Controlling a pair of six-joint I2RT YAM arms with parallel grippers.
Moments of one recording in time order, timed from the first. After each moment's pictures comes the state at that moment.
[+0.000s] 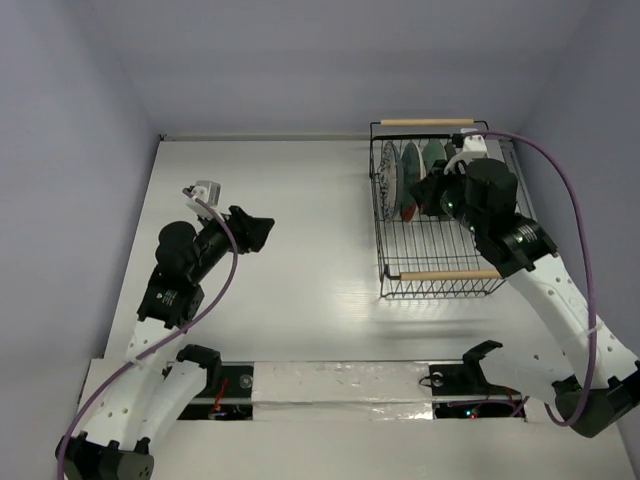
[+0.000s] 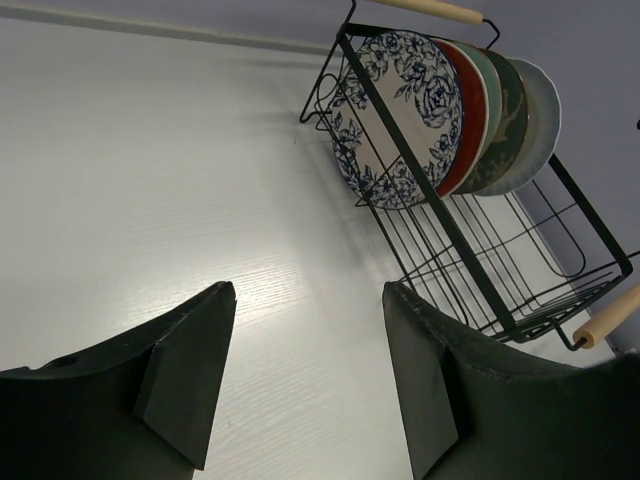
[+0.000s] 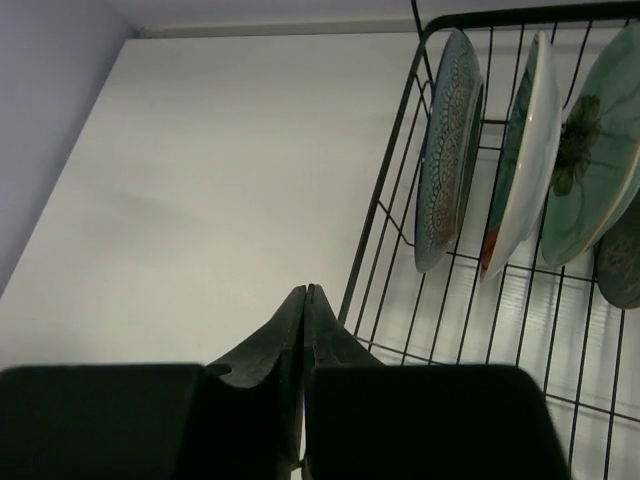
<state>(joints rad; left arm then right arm) -0.27 0.69 0.68 -0.11 0.27 -0.44 0.46 1.05 1.23 -0.47 0.04 0.36</state>
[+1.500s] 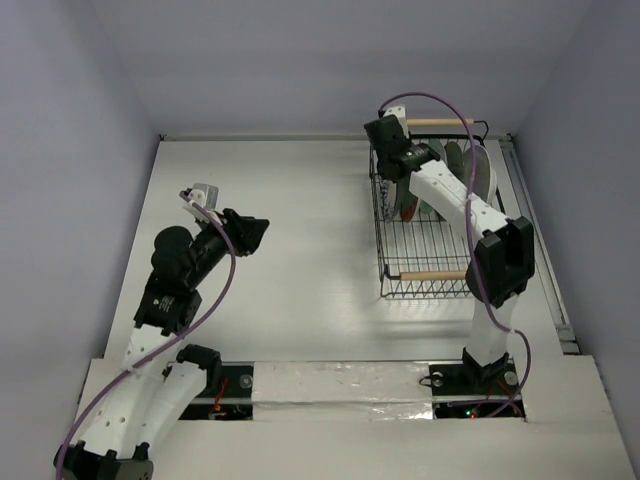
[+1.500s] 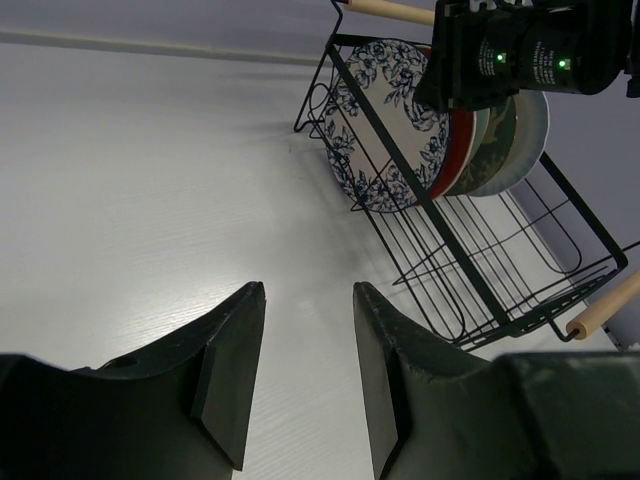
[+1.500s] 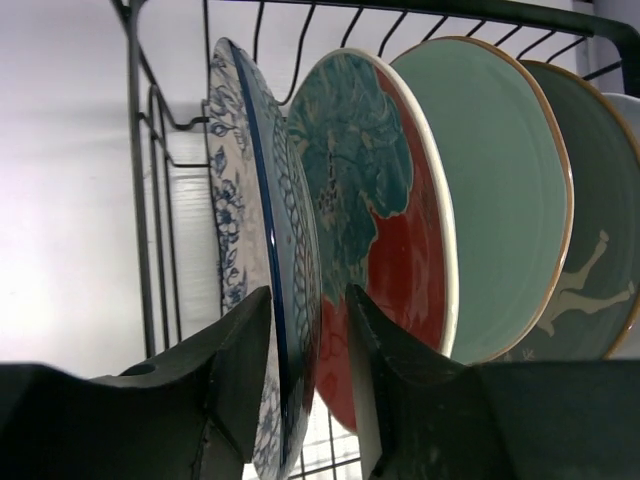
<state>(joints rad) -0.28 0.64 0.68 -0.12 0.28 -0.42 0.51 1.90 1.79 -0.66 0.66 0.17</state>
